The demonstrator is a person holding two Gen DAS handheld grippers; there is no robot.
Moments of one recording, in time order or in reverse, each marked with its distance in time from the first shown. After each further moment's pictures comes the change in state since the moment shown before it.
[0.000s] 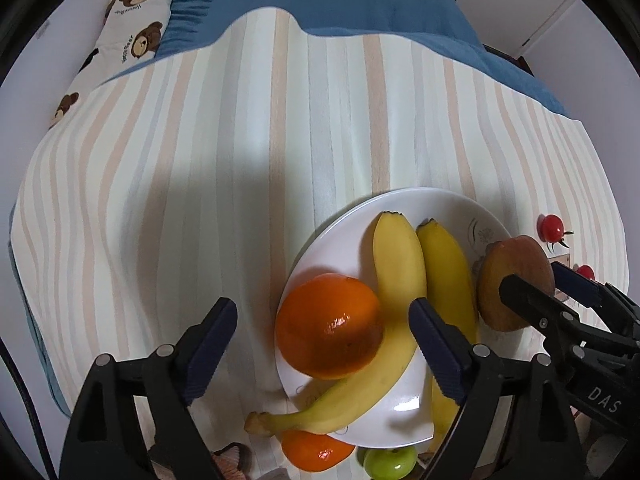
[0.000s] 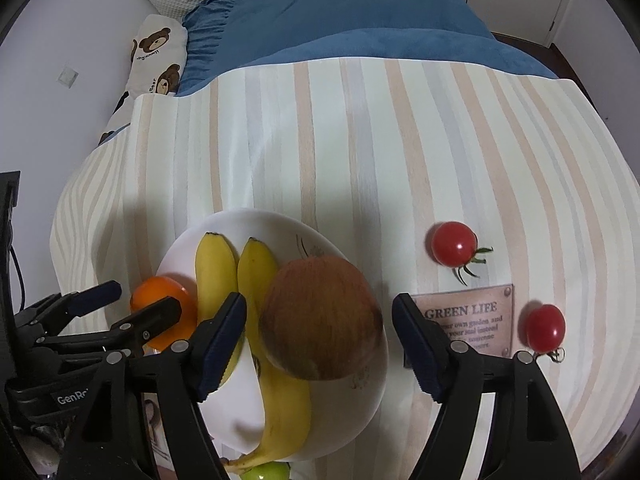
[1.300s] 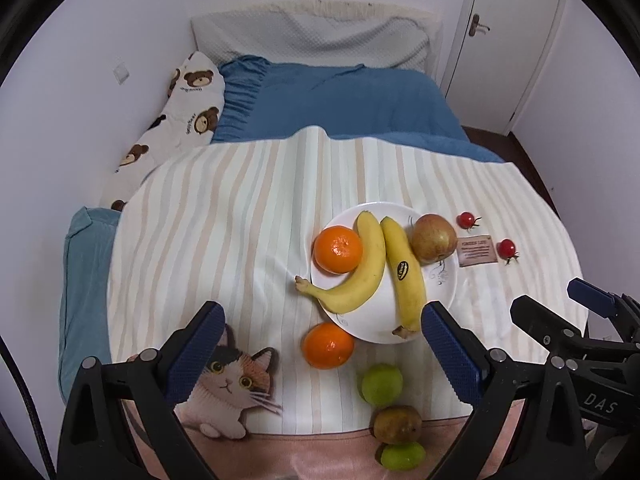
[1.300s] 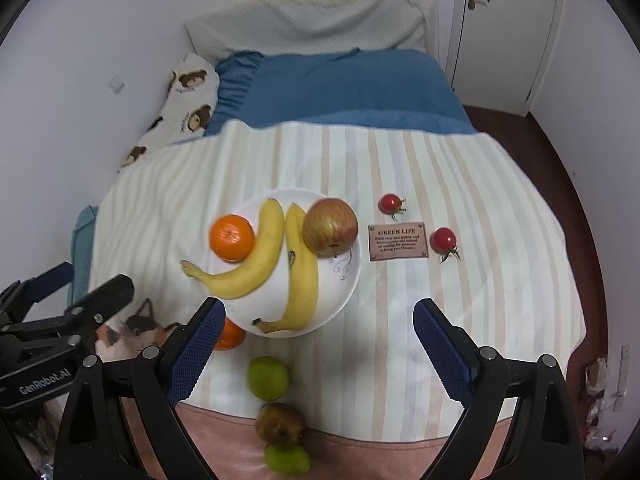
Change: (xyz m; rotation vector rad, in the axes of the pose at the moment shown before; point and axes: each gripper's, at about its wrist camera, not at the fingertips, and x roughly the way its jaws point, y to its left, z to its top) left arm -0.174 -0.007 -0.163 -0.026 -0.403 0.060; right arm -0.183 0.026 -0.154 -0.116 -0.292 -0.065
